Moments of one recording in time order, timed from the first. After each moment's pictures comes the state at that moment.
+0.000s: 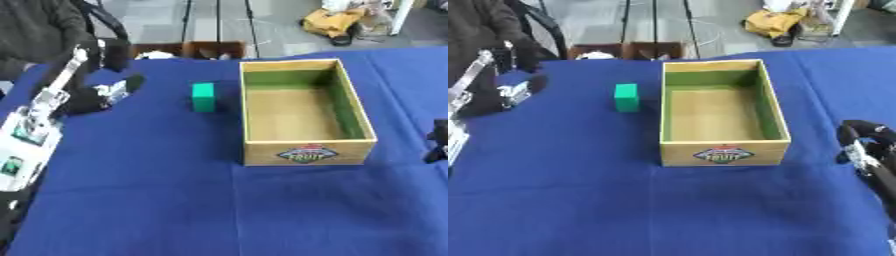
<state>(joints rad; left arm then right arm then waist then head) -0.58 0.63 -0.04 -1.54 -0.36 -0.10 -0.29 -0.23 -0.32 -0.01 -1.67 0.00 -0.06 0.00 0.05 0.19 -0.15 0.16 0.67</state>
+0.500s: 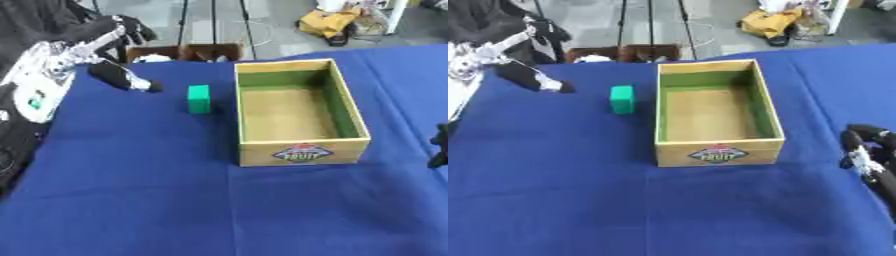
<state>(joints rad) -0.89 0.59 -0.12 -1.06 -0.78 -0.26 -0.39 -0.23 -0.32 0.01 -1.67 0.00 -0.06 0.02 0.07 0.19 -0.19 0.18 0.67</state>
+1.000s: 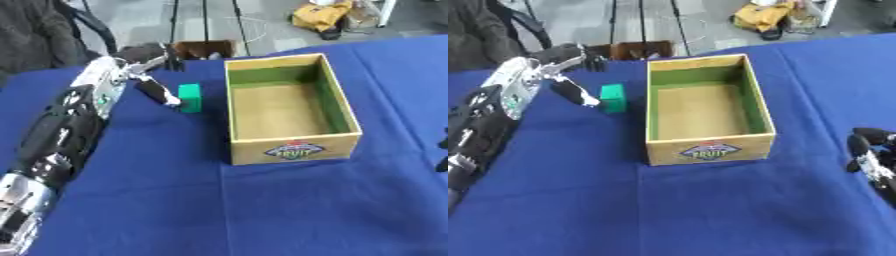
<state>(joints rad) -0.97 0.45 -0.08 -0.83 -0.98 -0.33 -0.30 -0.25 -0.32 0.02 -1.67 0.00 -0.06 0.03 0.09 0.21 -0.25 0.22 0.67</state>
